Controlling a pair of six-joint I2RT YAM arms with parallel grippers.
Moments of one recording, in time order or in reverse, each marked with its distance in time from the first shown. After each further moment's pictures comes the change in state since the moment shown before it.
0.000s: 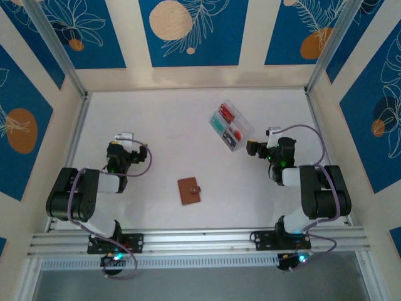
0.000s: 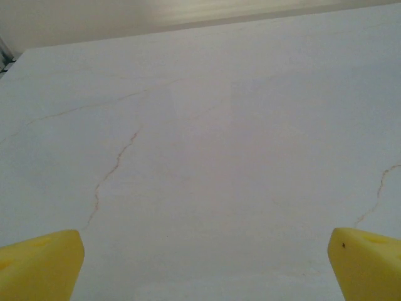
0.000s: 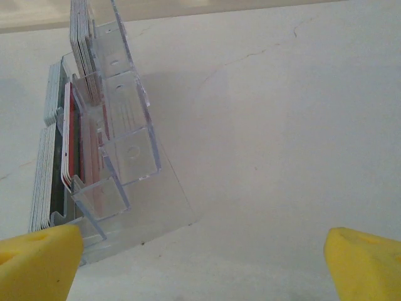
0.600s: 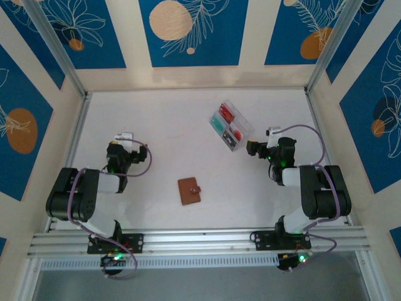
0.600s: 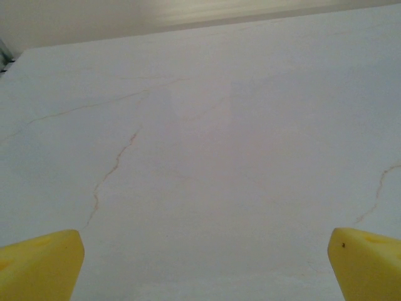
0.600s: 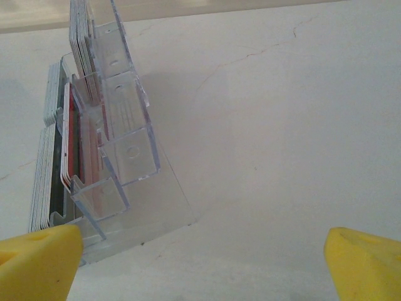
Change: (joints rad) left arm 0.001 0.000 -0.002 0.006 -0.018 -0.004; right arm -0.002 0.000 0.000 0.000 0.000 0.000
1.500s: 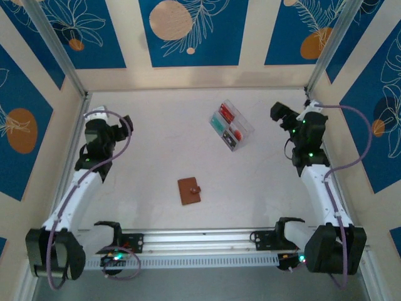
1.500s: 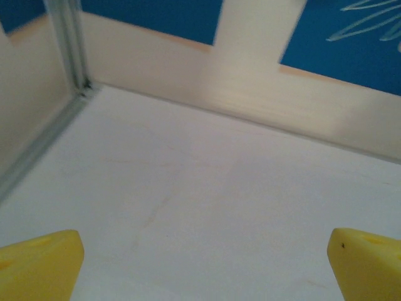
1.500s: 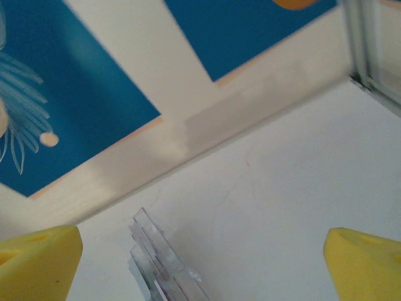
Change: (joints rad) left arm 0.001 -0.534 0.419 -0.979 -0.063 -0.379; right arm -0.088 -0.470 0.437 -0.771 0.152 0.478
